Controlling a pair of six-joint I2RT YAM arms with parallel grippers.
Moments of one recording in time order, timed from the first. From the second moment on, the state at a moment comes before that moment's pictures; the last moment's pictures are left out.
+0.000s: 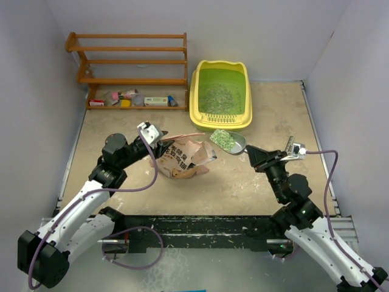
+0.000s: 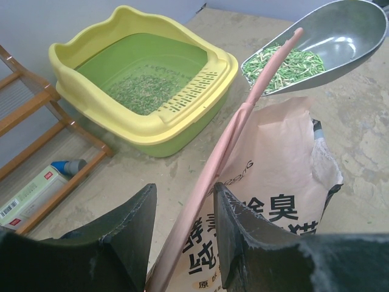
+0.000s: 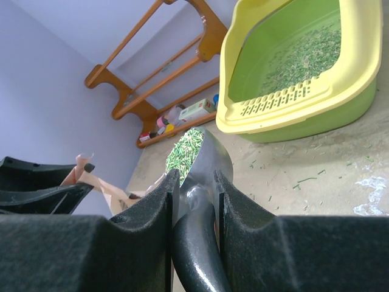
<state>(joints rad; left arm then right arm) -0.45 0.85 0.60 0.19 0.44 0.19 0.65 0.25 0.33 0.04 0.36 0.74</state>
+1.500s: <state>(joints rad) -0.45 0.85 0.63 0.19 0.44 0.17 0.16 1.47 1.39 0.00 0.08 0.56</state>
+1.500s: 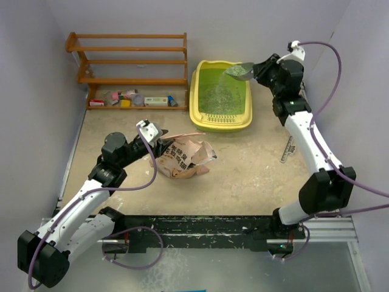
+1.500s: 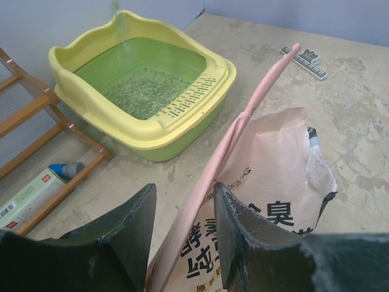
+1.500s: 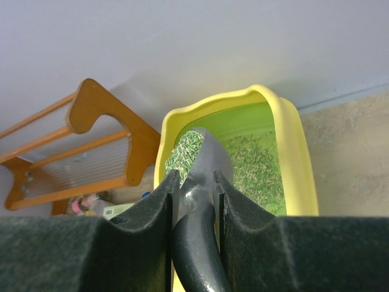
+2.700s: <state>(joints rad) -0.45 0.88 0.64 0.19 0.45 0.17 0.10 2.09 2.42 -0.65 -0.22 0.11</state>
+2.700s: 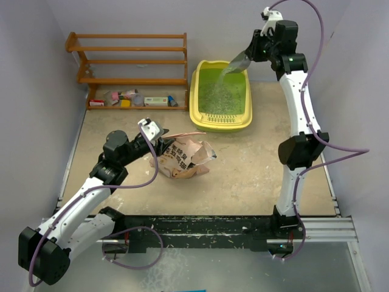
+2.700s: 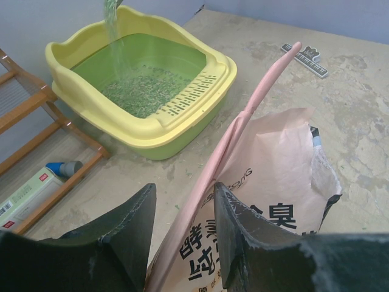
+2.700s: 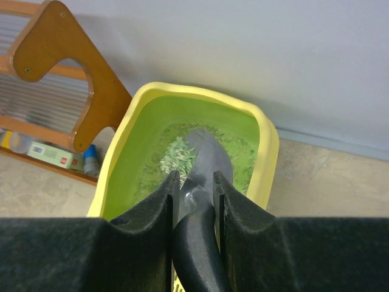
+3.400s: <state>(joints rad) -0.45 0.88 0.64 0.19 0.45 0.17 0.29 2.01 2.24 -0.68 0.17 -0.36</state>
